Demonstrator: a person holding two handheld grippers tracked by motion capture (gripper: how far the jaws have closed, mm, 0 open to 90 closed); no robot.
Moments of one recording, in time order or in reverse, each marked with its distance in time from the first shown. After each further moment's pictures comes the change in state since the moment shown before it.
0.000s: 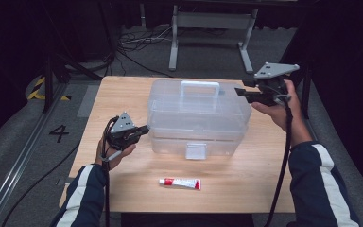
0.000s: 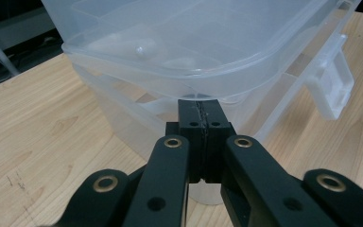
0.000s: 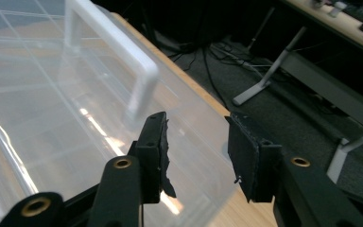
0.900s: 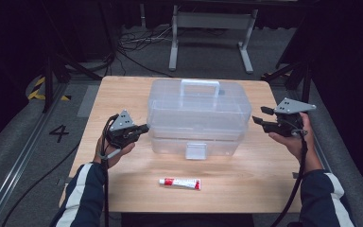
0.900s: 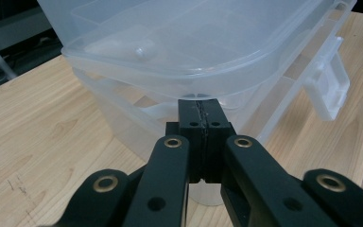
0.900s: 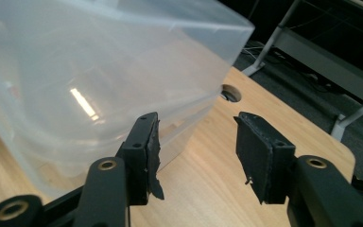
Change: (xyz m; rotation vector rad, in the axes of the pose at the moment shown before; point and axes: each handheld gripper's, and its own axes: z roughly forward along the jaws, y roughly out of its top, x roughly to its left) left arm 0.004 0.005 -0.002 0.007 -0.014 0.007; right arm 0.001 -0.115 -0.013 0.005 -0.027 0.046
